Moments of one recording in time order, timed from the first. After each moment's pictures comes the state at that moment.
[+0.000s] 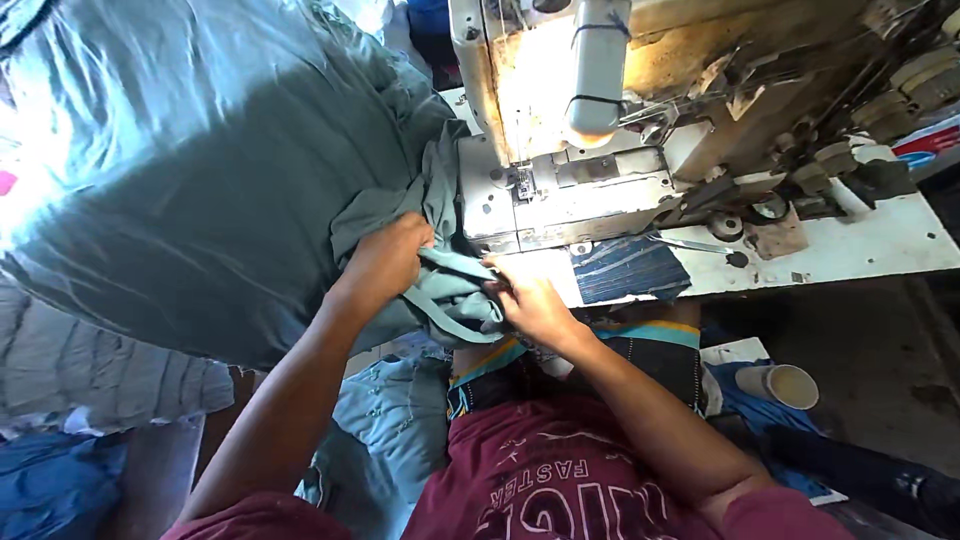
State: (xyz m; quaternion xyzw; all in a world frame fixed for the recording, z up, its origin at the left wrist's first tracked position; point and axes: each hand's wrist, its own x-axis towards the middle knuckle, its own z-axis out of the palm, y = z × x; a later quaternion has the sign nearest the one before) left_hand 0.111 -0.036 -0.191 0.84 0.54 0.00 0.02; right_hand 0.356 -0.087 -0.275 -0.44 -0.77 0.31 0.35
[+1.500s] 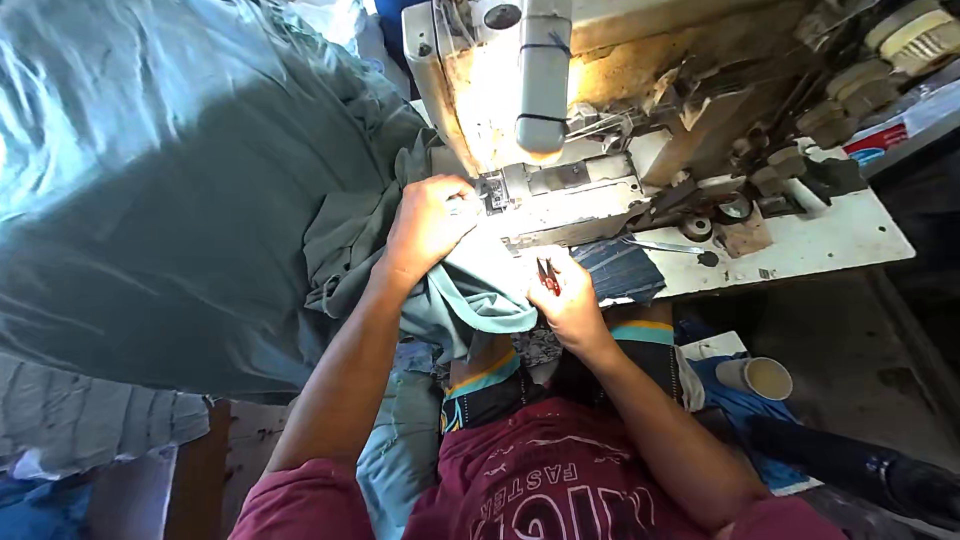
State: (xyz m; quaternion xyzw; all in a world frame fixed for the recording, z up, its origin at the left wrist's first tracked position) left_hand 0.200 0.013 -0.187 0.82 0.48 0.29 0.11; right_hand 0.412 -0.100 -0.272 -0.42 -0.53 0.47 0.57
